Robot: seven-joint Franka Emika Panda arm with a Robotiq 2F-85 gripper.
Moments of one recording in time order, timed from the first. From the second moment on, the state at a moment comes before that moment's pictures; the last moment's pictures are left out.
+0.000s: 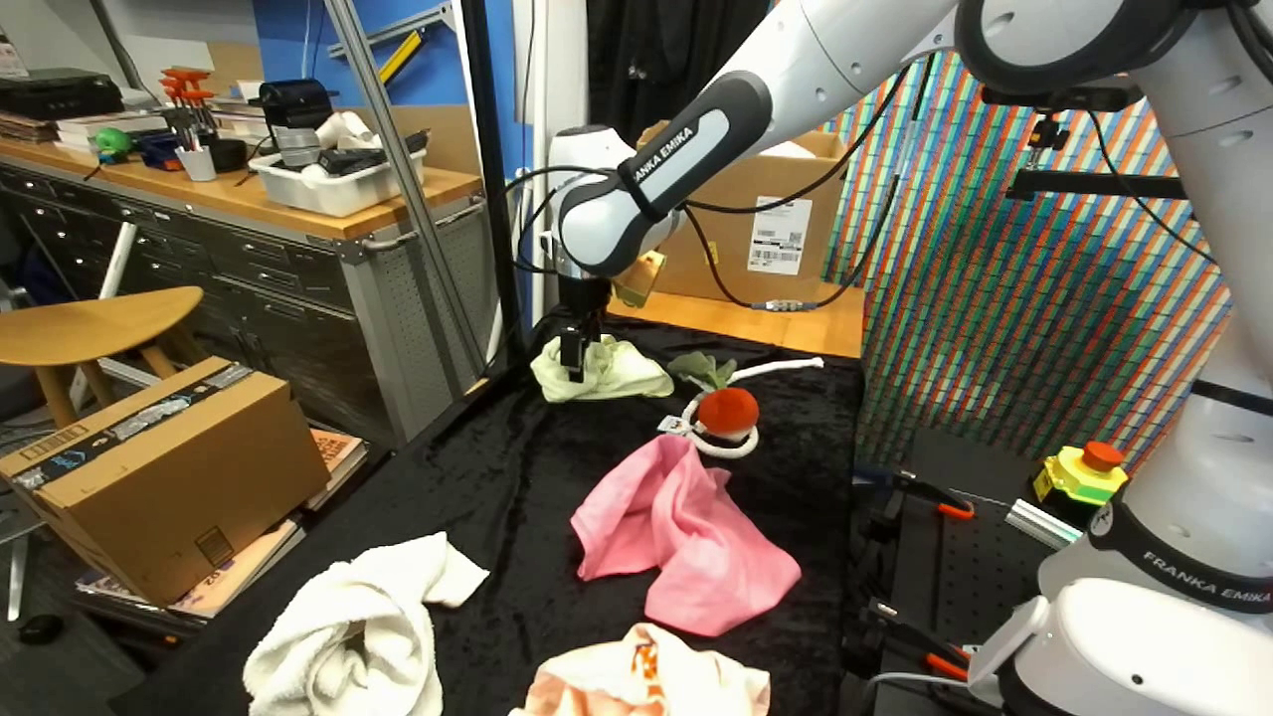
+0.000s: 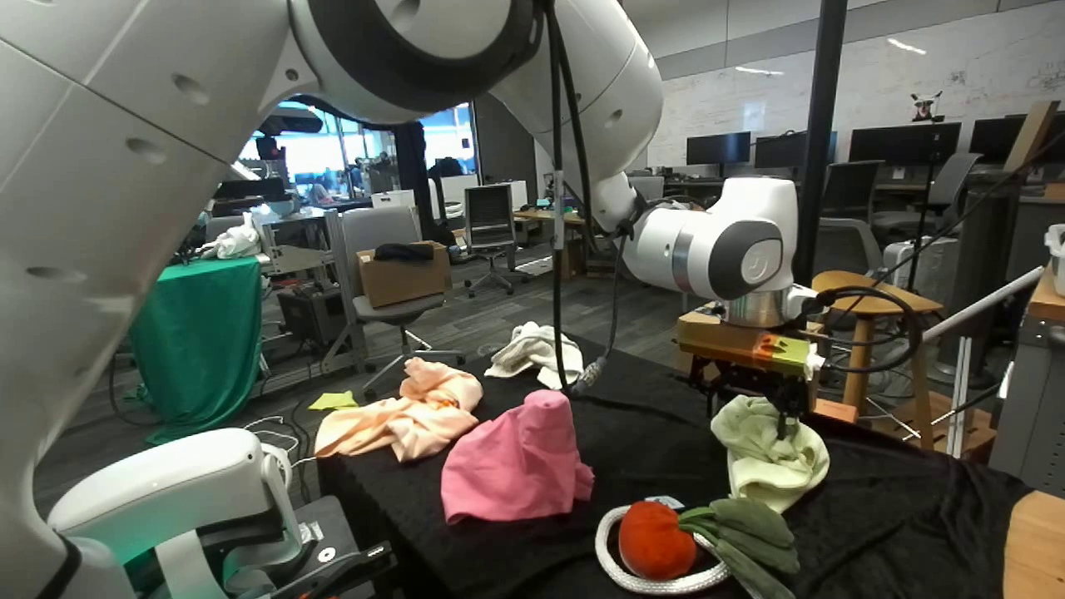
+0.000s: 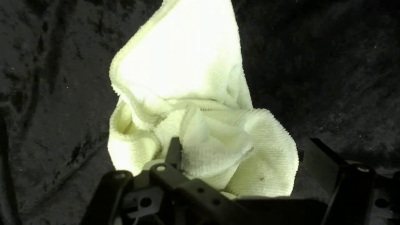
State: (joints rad) arm -0.07 0.70 0.04 -1.63 -0.07 2.37 -0.30
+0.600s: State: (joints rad) arm -0.01 0.76 -0.02 -1.62 -0.12 2.45 -0.15
